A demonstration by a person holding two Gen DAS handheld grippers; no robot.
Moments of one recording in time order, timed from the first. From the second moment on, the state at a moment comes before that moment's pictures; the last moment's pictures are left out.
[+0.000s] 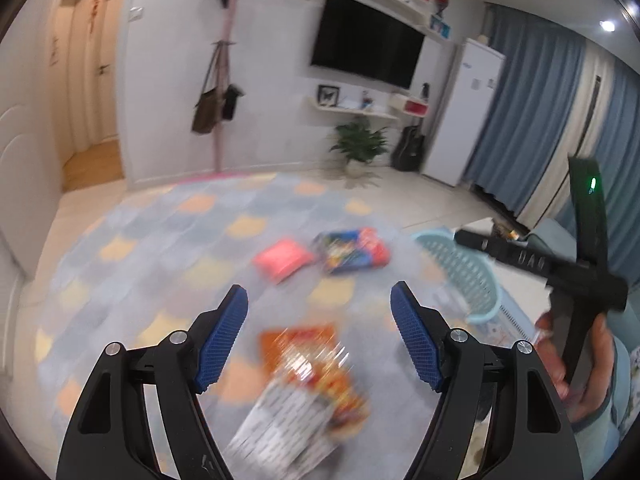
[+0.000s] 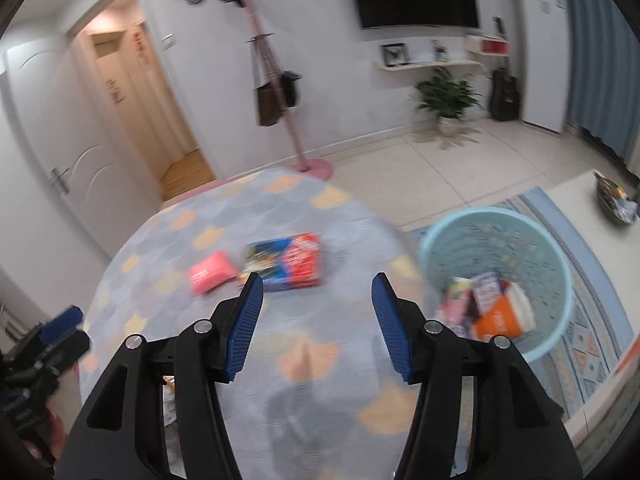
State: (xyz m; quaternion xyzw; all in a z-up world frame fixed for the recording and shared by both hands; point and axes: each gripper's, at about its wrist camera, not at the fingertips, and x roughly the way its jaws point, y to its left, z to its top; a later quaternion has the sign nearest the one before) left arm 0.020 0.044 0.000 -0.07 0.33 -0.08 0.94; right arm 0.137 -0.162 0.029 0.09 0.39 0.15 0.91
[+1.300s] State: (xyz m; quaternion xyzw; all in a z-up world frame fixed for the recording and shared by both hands) left arm -0.026 0.100 -0.085 -0.11 0.39 -0.05 0.91; right arm 0.092 -0.027 -0.057 0.00 0.48 0.26 0.84
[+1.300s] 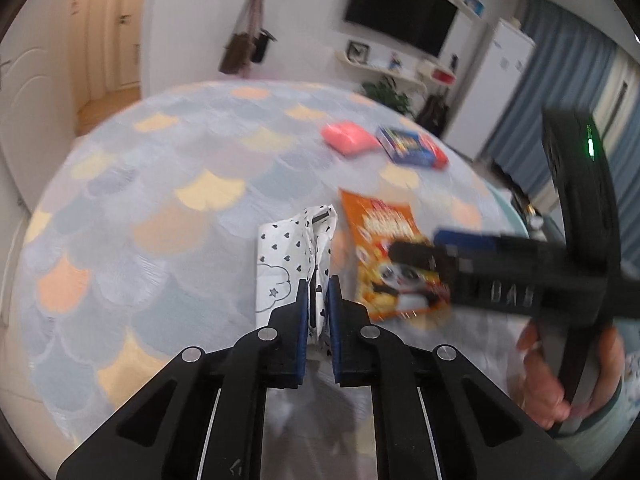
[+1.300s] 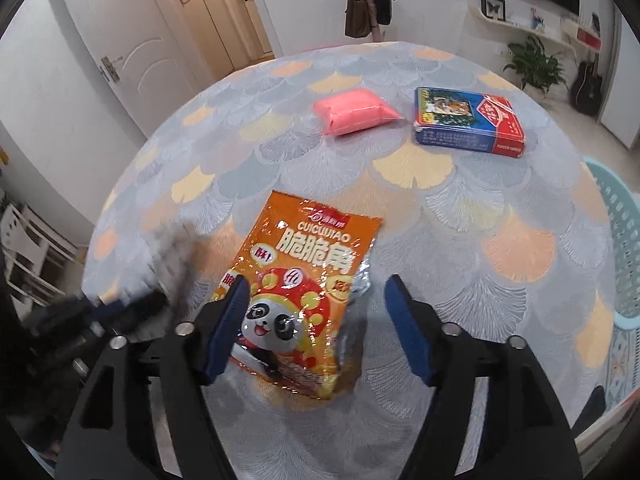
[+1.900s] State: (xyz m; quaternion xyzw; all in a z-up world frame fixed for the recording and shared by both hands) left arm -0.024 0.137 -0.063 -0.14 0.36 -0.01 0.92; right arm 0.076 0.013 -0.060 -0.10 0.47 0.19 0.86
